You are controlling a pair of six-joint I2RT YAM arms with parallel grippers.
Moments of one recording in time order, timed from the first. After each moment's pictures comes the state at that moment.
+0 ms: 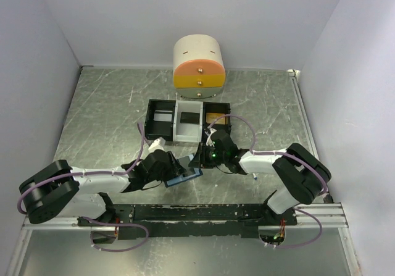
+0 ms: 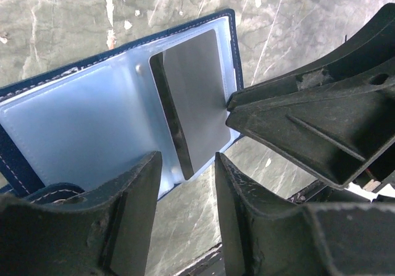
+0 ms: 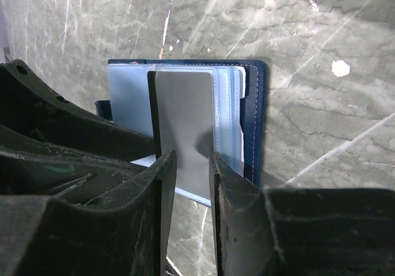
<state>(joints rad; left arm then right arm) -0.98 1.28 0.36 0.22 -0.16 -1.18 0.75 1.52 0.52 0.31 -0.32 0.77</state>
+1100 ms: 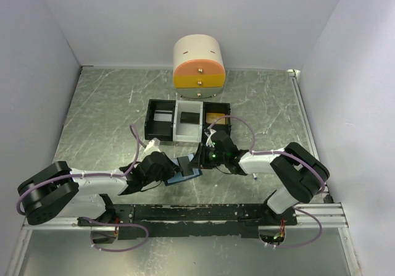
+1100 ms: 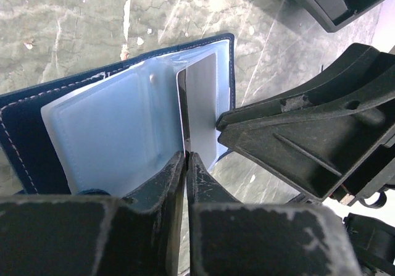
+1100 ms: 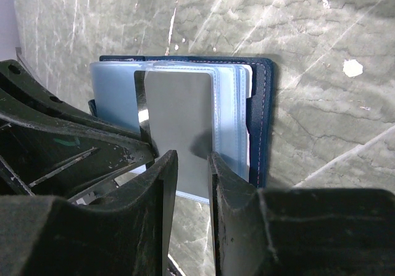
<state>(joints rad) -0.98 1.27 0.31 0.31 -0.22 -1.28 0.75 1.55 0.50 0.37 -0.34 0.79</state>
